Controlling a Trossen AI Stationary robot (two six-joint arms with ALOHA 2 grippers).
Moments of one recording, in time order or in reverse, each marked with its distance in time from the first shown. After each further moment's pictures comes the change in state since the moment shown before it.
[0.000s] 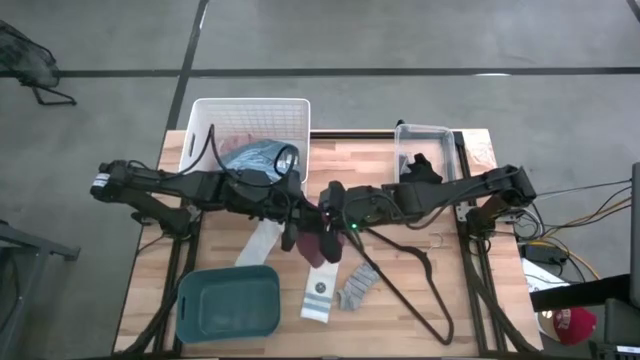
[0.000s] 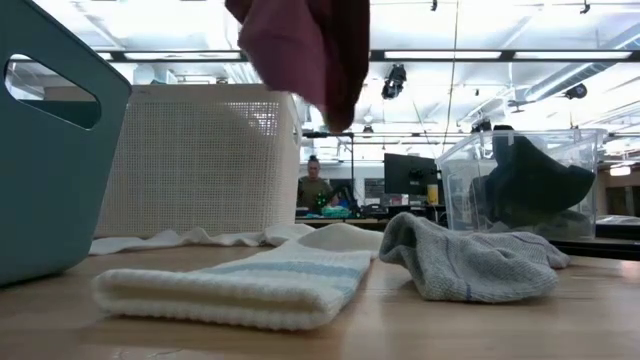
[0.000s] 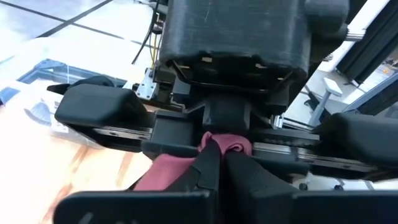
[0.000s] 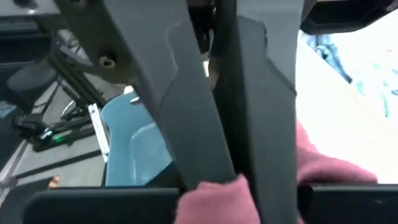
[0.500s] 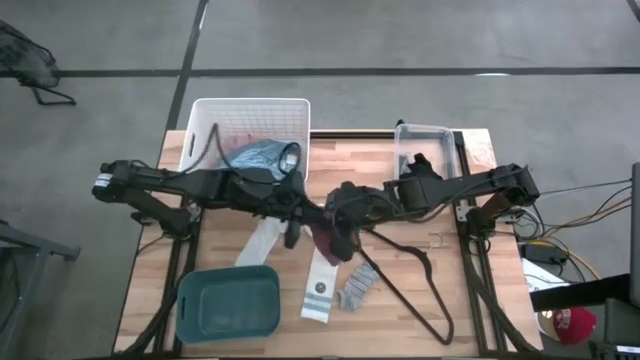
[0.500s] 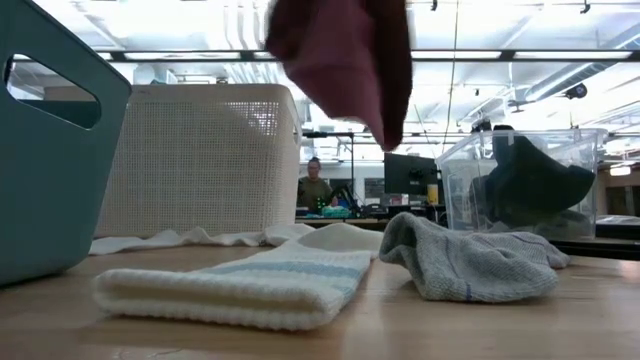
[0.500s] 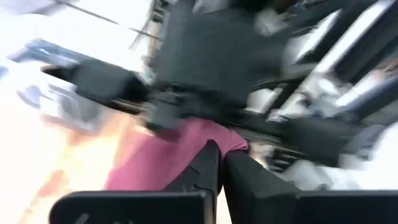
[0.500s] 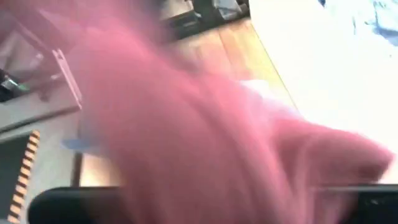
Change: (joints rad) left arm 0.003 -0.001 0.002 -0.021 0.045 -0.065; right arm -0.022 -0.030 0.017 -0.290 -0.028 0.030
